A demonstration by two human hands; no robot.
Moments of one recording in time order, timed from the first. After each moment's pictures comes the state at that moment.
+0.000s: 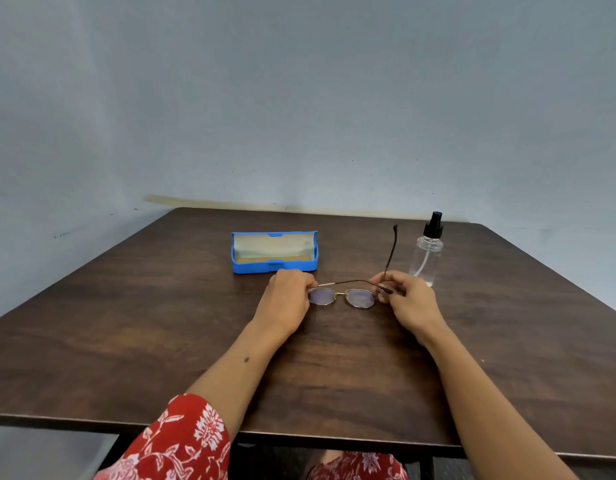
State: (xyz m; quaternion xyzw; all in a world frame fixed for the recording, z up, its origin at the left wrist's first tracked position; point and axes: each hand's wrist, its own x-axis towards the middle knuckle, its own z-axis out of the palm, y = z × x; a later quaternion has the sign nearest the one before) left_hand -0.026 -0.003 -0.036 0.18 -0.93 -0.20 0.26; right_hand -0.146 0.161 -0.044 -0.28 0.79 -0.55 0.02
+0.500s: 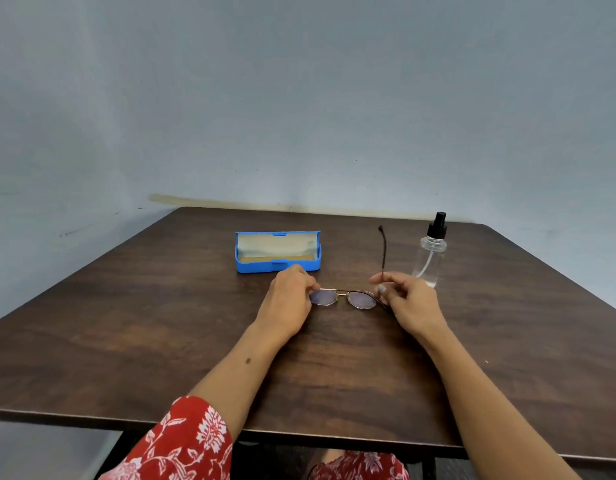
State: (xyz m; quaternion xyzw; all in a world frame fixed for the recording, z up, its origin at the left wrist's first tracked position) left_hand -0.023 -0.005 -0.039 0.17 -0.93 -0.19 0.26; right_hand -0.140 0.162 -0.046 -0.31 0.80 -0.52 -0.01
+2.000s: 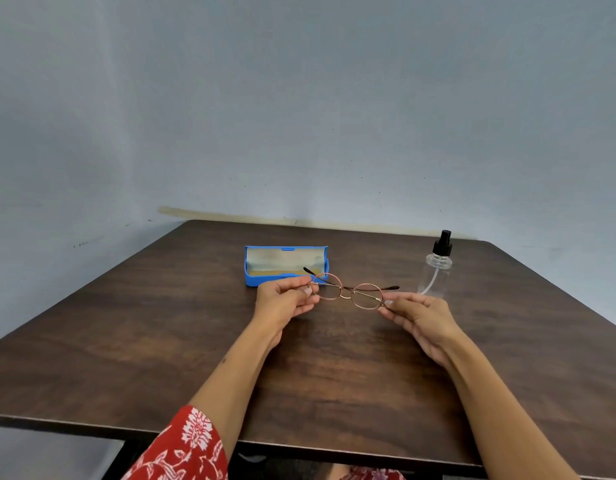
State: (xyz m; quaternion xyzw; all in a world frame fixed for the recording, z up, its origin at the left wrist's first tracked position) left_hand -0.013 -0.019 -0.033 0.21 -0.57 -0.74 0.29; right_hand -0.138 0.164 -0.035 -0.18 0.57 -0.78 0.20
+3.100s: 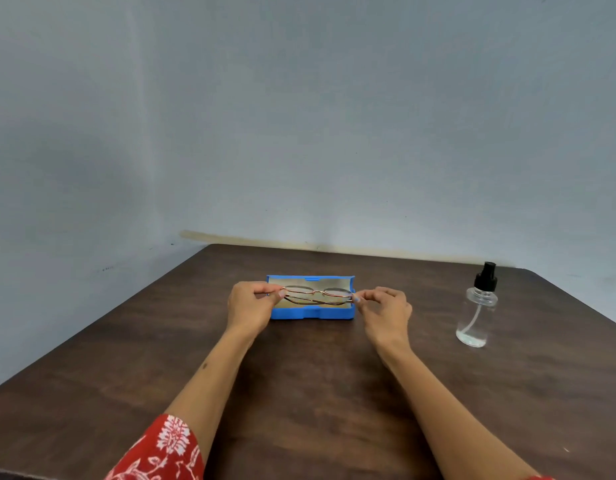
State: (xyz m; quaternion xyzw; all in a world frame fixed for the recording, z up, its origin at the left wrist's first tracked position) left_hand -0.008 -0.107 -0.018 0.32 -0.71 -0.48 0.41; right_hand -0.132 0.047 -0.028 -0.23 0.80 -0.55 -0.04
